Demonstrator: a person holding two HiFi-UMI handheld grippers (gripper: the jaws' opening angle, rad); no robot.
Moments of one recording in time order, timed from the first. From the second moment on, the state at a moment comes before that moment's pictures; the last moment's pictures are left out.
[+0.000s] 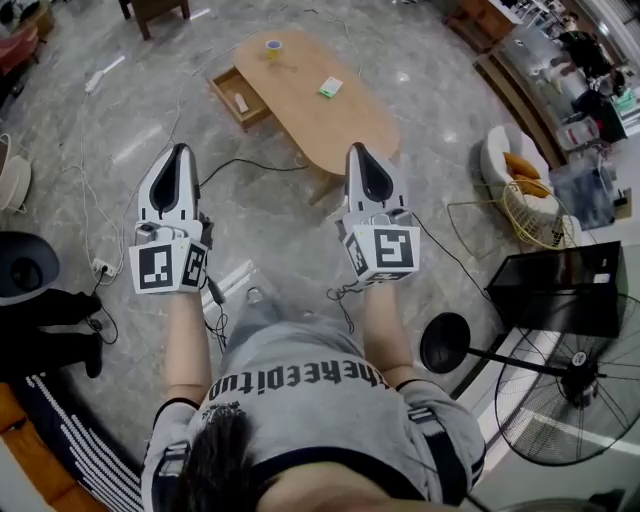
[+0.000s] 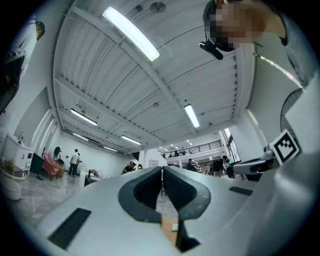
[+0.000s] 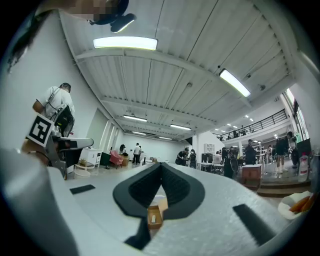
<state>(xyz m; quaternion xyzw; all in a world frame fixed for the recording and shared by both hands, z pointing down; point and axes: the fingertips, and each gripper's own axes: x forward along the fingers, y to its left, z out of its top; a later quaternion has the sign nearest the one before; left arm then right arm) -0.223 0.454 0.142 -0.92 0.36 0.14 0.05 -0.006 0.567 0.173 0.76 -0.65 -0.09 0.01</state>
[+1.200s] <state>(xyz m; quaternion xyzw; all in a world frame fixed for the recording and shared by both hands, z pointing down) -0.212 0.310 0.157 -0.92 0.36 0.14 0.05 0.011 0.421 0.185 0.76 -0.65 -0.08 0.00</state>
